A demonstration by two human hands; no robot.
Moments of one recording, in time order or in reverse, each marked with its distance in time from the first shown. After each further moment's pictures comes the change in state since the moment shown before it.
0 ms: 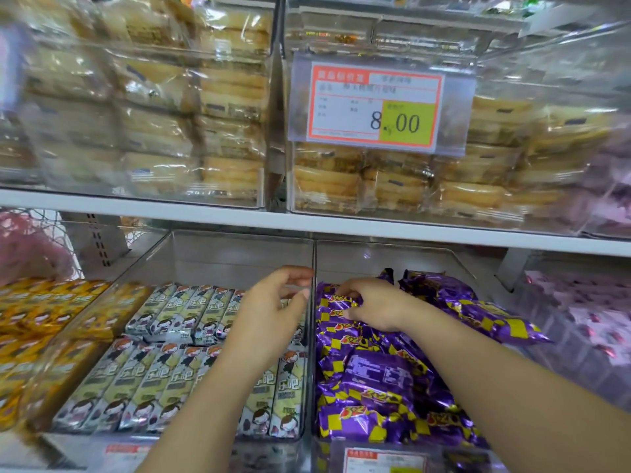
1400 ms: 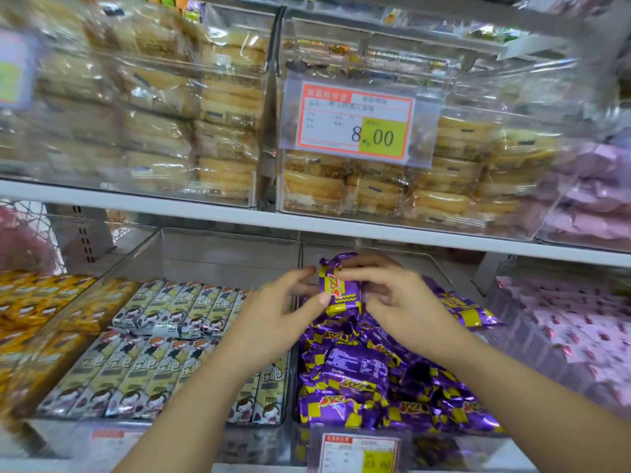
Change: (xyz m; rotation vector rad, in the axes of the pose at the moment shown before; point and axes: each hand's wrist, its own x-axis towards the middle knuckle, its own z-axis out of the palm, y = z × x) left_hand -0.010 0.012 0.006 0.078 -0.146 0.059; right_hand -0.078 -0.004 -0.019 0.437 0.392 -0.393
